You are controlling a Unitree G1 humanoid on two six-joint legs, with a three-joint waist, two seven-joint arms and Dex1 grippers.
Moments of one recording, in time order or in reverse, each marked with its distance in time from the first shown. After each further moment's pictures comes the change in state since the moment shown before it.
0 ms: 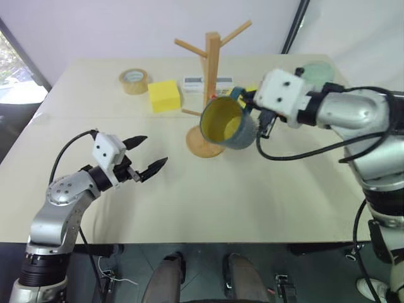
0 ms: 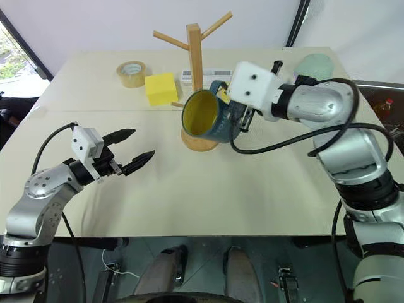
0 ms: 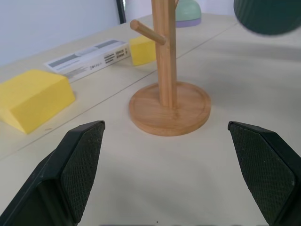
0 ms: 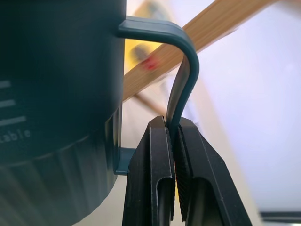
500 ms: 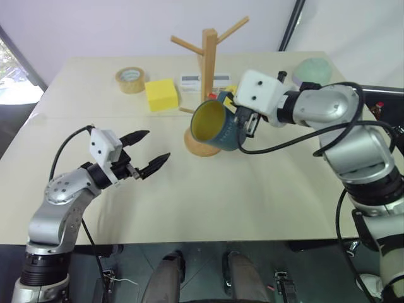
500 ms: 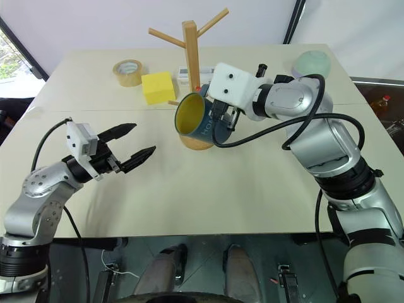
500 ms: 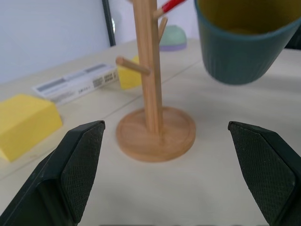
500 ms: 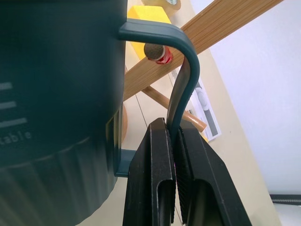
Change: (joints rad) left arm -0.011 0.004 0.047 -0.055 -0.127 0.024 -0.036; right arm -0.095 0.083 0.079 0.020 -0.093 0.150 0.005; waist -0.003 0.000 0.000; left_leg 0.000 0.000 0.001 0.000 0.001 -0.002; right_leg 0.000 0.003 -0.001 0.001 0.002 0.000
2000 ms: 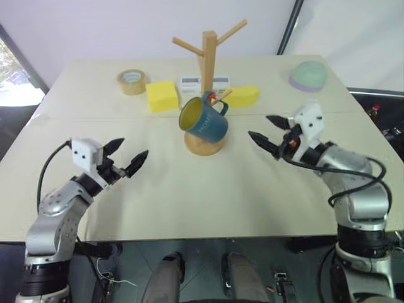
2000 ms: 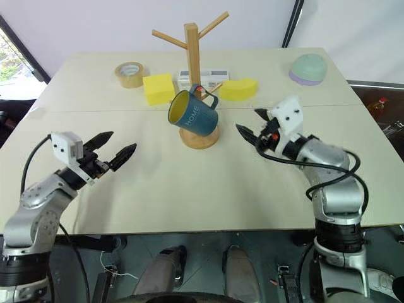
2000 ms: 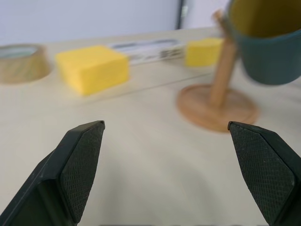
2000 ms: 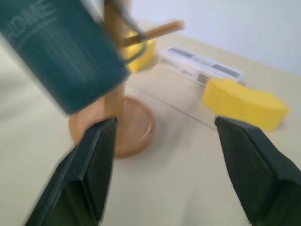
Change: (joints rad) left arm 0.113 -0.097 0.066 0.175 0.093 -0.071 0.214; right arm 0.632 0.367 -0.582 0.122 0.308 -0.302 -0.163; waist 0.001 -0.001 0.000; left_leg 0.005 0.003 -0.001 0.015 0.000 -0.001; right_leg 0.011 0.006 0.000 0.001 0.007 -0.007
